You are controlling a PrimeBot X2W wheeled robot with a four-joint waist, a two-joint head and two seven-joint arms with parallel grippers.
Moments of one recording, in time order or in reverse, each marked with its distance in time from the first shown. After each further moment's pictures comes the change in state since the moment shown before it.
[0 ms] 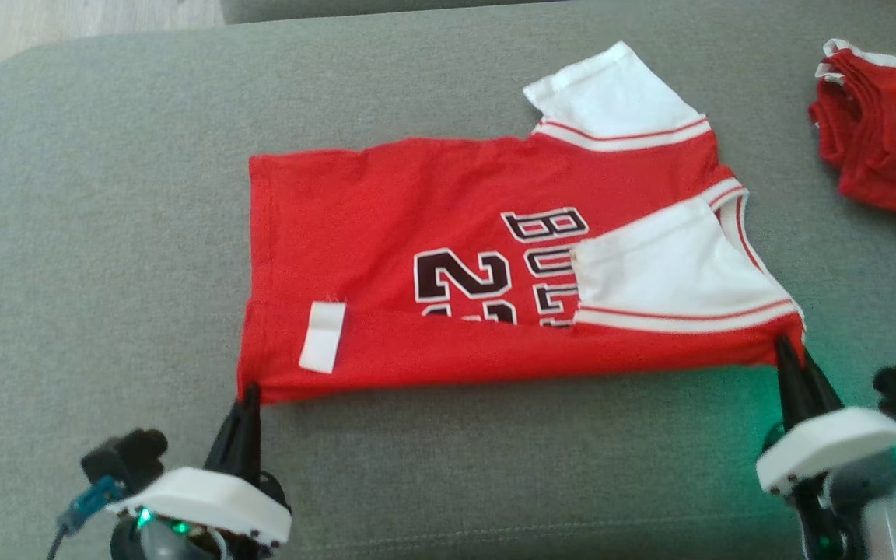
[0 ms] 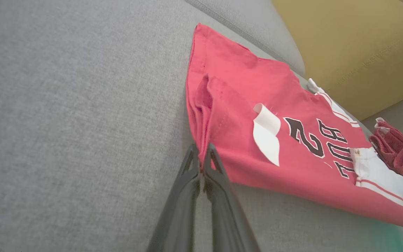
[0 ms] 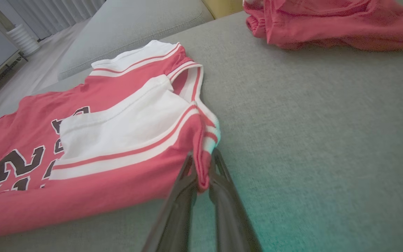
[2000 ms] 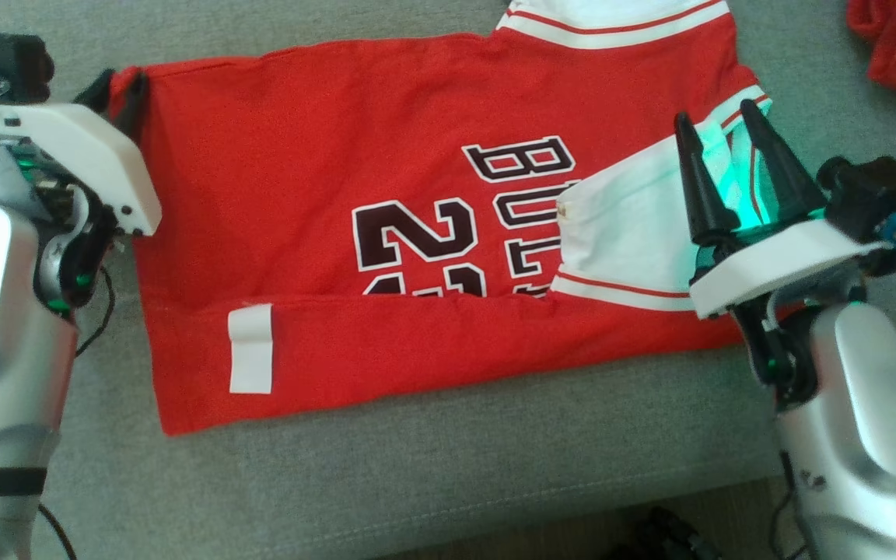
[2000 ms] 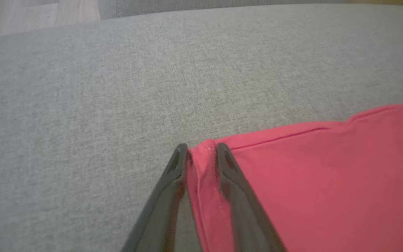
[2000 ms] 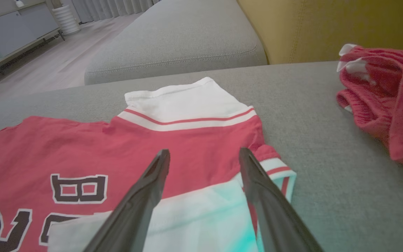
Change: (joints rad) left arm -0.760 0.275 -0.093 0.270 0.190 -0.038 0.393; right arm -0.351 -0.044 0.251 -0.092 -0.056 0.000 -0.028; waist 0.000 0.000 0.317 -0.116
